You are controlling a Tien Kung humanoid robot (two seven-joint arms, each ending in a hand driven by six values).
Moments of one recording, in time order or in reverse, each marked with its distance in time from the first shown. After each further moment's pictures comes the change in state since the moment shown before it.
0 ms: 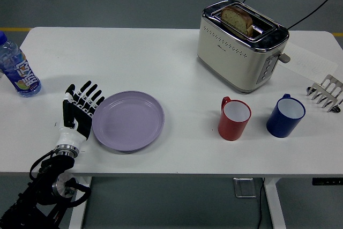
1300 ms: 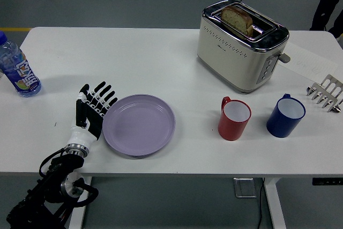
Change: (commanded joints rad) left arm -0.032 0.000 0.083 0.019 -0.019 -0.001 -0.007; right arm -0.001 0.004 0.015 0.006 -0.042 -0.002 -0.019
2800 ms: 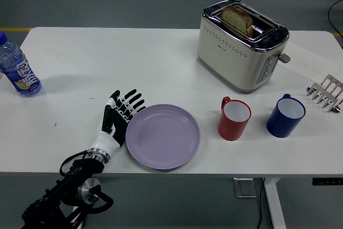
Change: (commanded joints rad) left arm -0.033 0.000 0.195 0.004 -0.062 -0.008 -0.003; right arm 0.006 0.004 0.014 0.005 -0.040 0.001 -0.017
